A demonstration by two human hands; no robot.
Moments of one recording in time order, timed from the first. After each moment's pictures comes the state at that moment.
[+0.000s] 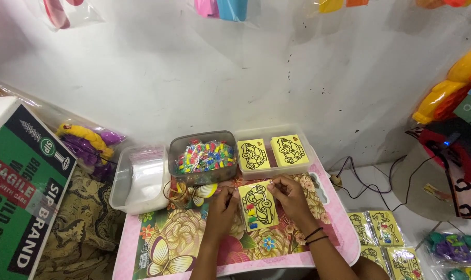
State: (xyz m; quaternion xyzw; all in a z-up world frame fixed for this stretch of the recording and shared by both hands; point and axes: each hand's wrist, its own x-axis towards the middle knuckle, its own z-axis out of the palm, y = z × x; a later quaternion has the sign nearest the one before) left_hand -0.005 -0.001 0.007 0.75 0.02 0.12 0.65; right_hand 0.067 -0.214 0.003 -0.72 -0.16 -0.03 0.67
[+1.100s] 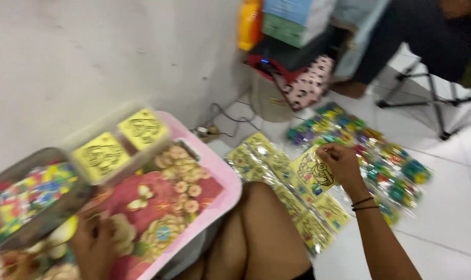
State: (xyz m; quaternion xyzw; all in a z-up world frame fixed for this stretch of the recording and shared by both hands) left_hand 0.008 0.018 -0.044 0.81 -0.03 0.08 0.57; right_hand -0.144 -0.556 0.015 -0.74 0.24 -0.26 0.58
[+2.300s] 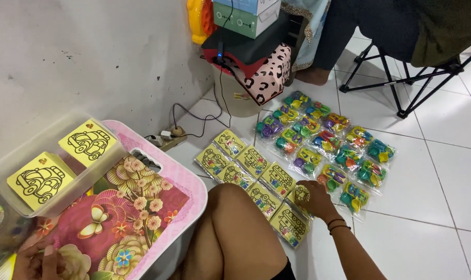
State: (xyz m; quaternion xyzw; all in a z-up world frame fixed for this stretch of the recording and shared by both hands) left_hand 0.081 0.109 -0.184 0.81 -0.08 0.09 0.58; right_hand -0.240 -0.617 -0.182 -0.91 0.34 0.01 0.23
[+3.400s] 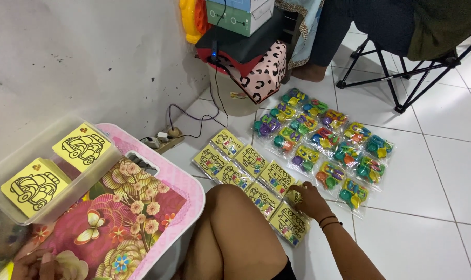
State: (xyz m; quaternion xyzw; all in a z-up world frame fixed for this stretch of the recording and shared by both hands) left_hand 0.103 0.132 -0.222 0.80 -0.11 0.11 0.59; right_hand -0.230 -0.604 -0.192 -0.91 0.34 0.08 0.22
